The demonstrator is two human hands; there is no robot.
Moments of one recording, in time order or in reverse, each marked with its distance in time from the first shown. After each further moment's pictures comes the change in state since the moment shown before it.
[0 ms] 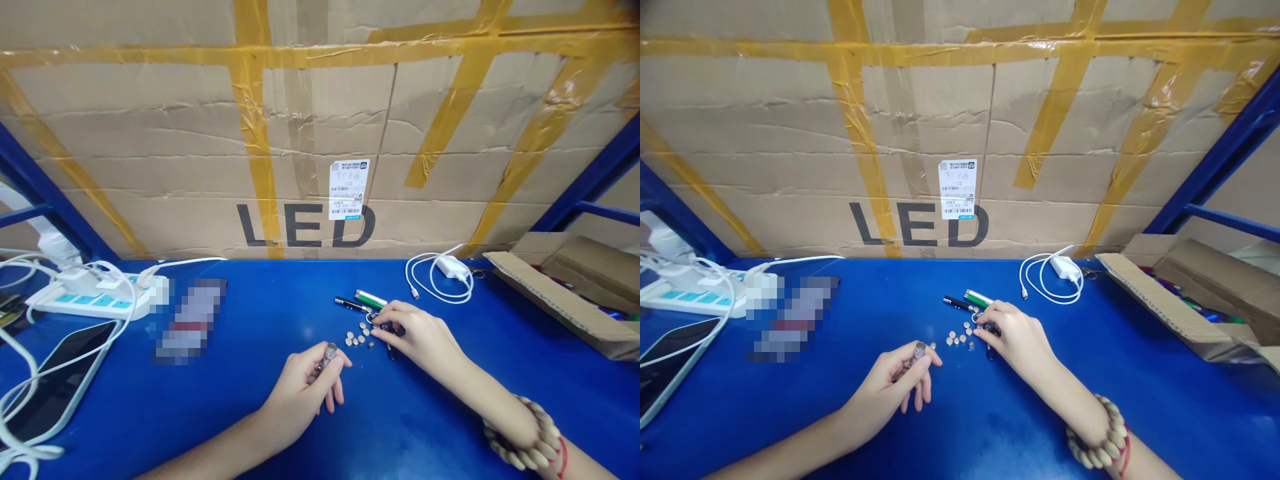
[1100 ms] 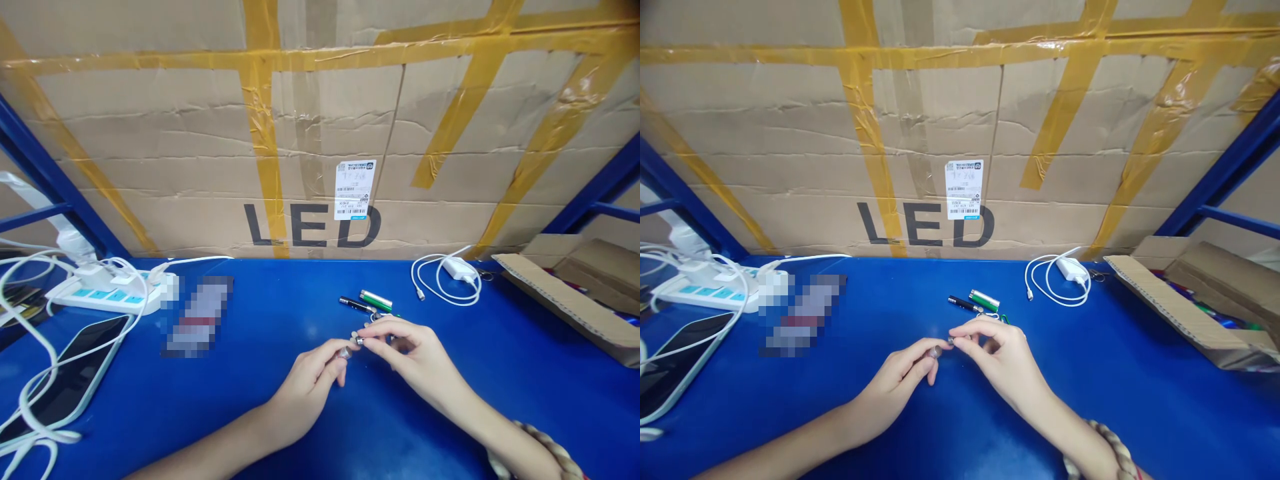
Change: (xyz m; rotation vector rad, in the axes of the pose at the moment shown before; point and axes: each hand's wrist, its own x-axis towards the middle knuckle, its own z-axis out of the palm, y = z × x) left_hand 0.000 0.006 -0.005 0.231 -0.009 0.196; right_hand -0.011 -0.045 0.002 0.767 0.069 0.095
